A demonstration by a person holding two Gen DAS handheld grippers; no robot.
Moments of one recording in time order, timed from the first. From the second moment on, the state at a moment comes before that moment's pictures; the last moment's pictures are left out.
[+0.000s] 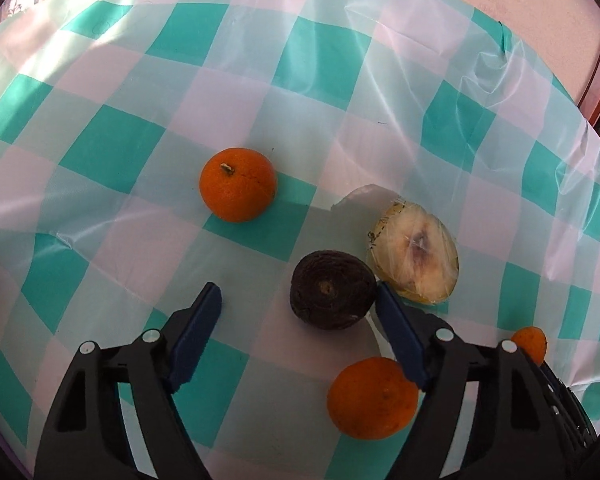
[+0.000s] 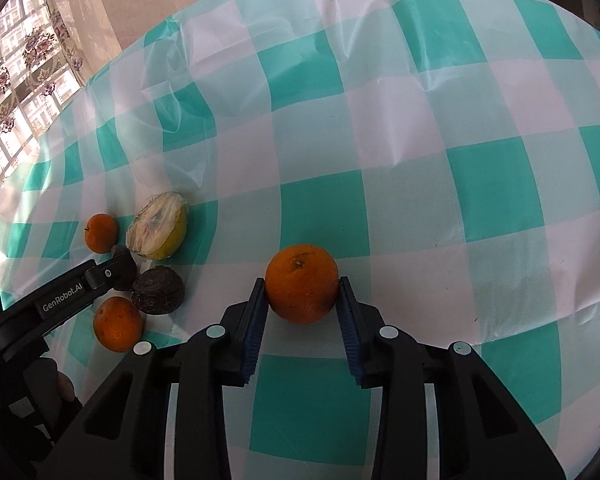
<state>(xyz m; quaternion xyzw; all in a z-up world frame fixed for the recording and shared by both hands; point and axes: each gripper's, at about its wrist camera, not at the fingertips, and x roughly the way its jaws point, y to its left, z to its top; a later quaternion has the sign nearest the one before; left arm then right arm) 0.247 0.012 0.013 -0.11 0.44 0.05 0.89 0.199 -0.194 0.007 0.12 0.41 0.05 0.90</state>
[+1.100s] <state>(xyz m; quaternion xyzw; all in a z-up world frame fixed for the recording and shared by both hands) 0.095 0.075 0.010 -0.29 0.33 0.02 0.90 0.129 -0.207 0.007 0.17 0.39 0.07 0.90</state>
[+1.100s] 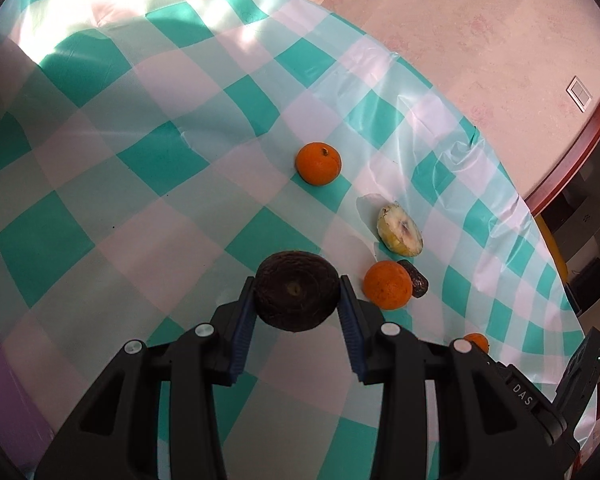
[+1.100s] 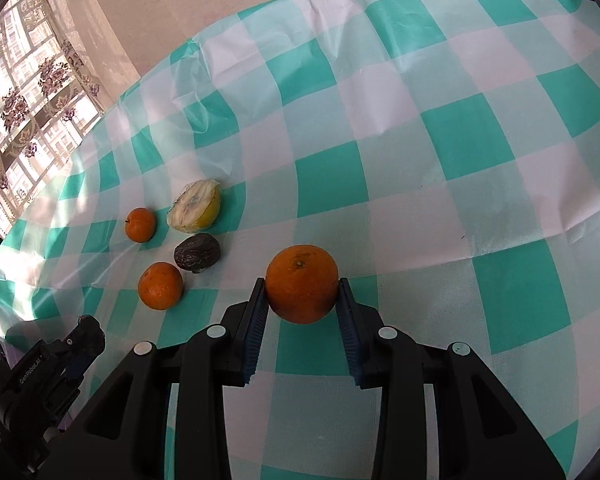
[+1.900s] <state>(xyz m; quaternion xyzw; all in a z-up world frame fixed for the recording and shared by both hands) -0.003 0.057 0.009 -0.23 0.35 -0.04 0.91 0.049 -0.171 0.005 0.15 0.39 0.12 0.90</state>
